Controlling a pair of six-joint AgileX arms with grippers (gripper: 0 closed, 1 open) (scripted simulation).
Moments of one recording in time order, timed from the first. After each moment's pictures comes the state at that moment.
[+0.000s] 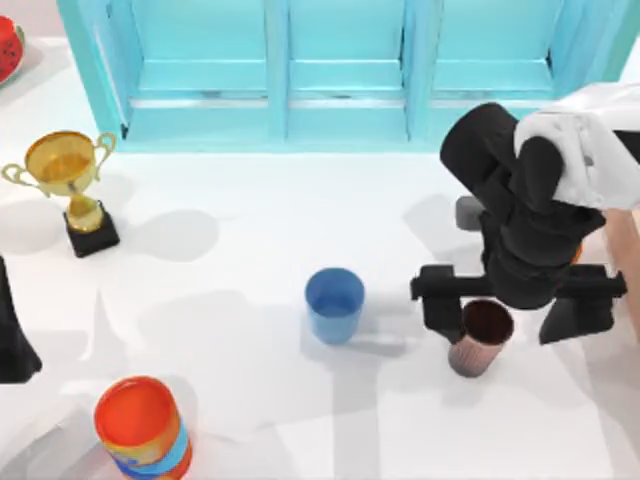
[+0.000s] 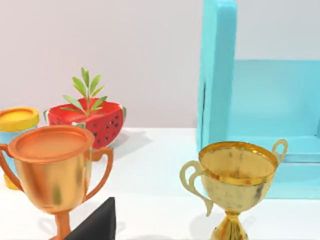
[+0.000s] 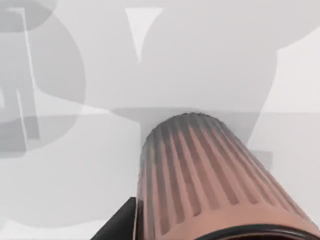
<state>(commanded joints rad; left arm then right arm) 0.00 0.00 0.00 0.00 0.00 0.00 0.54 1.88 1.22 -0.91 0.00 0.56</state>
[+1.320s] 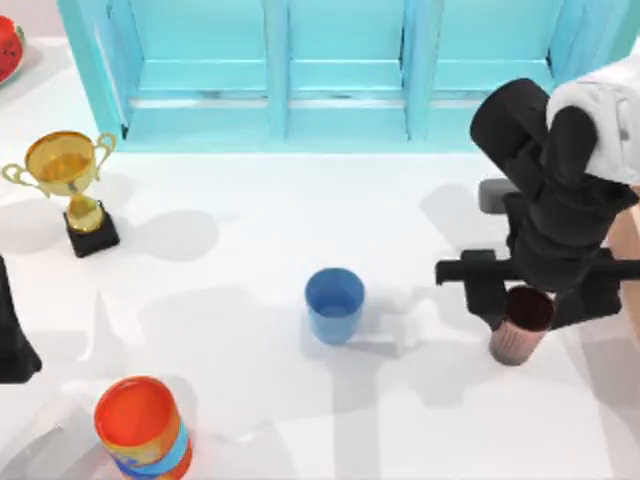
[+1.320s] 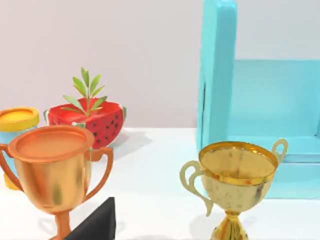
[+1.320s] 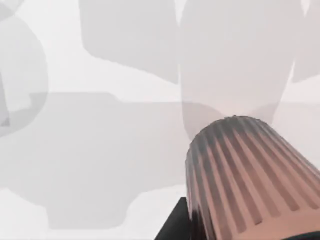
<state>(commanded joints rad) 0.00 0.00 0.00 0.00 0.00 0.00 0.48 1.83 1.25 -0.99 0.00 0.50</state>
